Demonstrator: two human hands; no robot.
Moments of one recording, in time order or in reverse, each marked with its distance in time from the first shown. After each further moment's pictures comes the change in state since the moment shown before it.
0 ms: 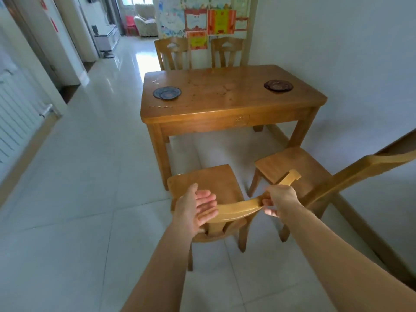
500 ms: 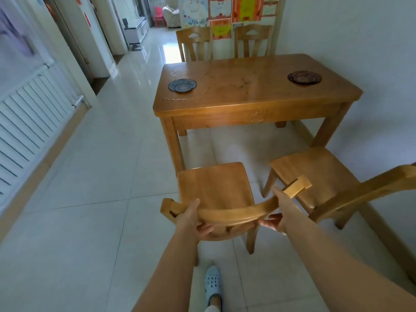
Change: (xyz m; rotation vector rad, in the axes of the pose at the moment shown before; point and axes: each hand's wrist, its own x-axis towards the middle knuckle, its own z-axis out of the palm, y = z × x) left_hand 0.057 -0.039 0.020 -0.195 0.288 -0.155; right_hand 0.079 0.015 -0.007 0.283 -0.196 0.335
